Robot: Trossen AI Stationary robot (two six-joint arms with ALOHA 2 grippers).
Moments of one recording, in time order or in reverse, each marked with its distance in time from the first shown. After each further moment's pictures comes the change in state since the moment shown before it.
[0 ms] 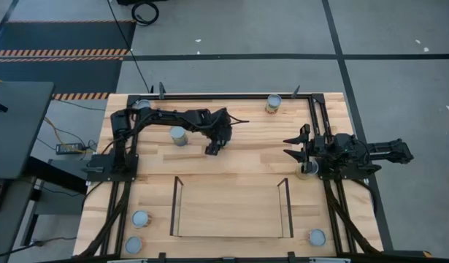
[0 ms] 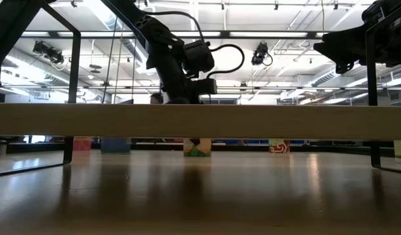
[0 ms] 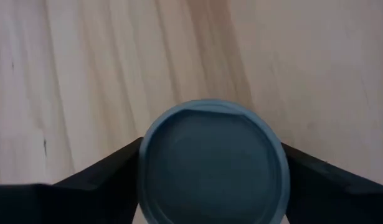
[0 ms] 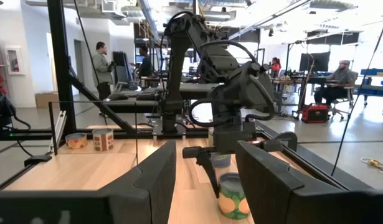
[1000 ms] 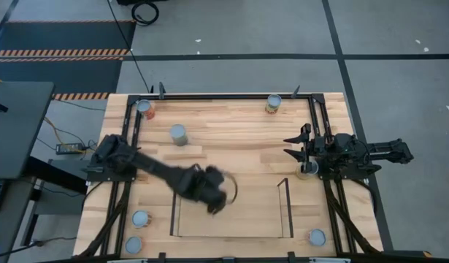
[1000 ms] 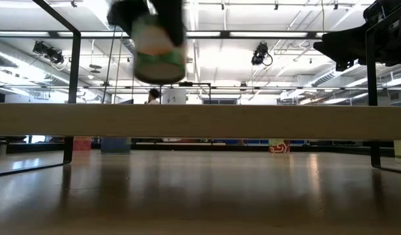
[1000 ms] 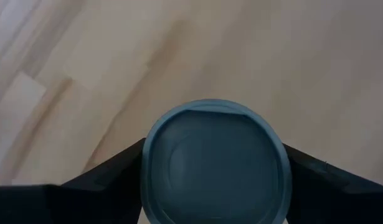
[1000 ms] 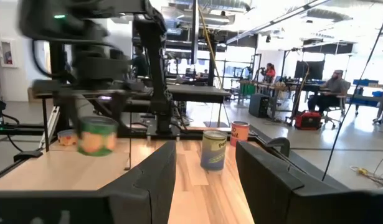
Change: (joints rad) left arm -0.727 -0.077 0.380 -0.676 -0.389 -1.481; right arm 0.000 0.000 0.000 0.008 0.009 -0.053
